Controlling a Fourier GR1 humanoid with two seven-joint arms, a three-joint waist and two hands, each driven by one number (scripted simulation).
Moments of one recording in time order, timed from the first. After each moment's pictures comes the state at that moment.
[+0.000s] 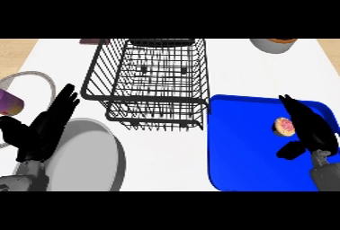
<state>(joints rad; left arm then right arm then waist) -0.07 0.31 0.00 -1.58 0.20 0.01 0.19 -0.17 -0.54 0.21 -1.38 0.75 0.06 0.36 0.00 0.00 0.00</state>
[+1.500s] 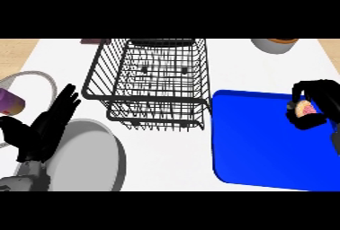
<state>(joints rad) -0.07 0.26 0.03 -1.60 0.15 -0.03 0.21 -0.42 -0.60 0.06 -1.00 0.81 -0.06 -0.28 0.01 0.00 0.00</state>
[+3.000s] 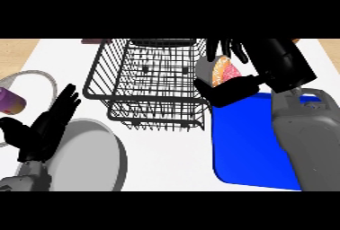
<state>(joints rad) -0.07 0.24 0.05 -1.59 0.13 -0.06 0.20 -0.79 -0.23 0.14 -1.66 0.49 0.25 0.39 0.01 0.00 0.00</state>
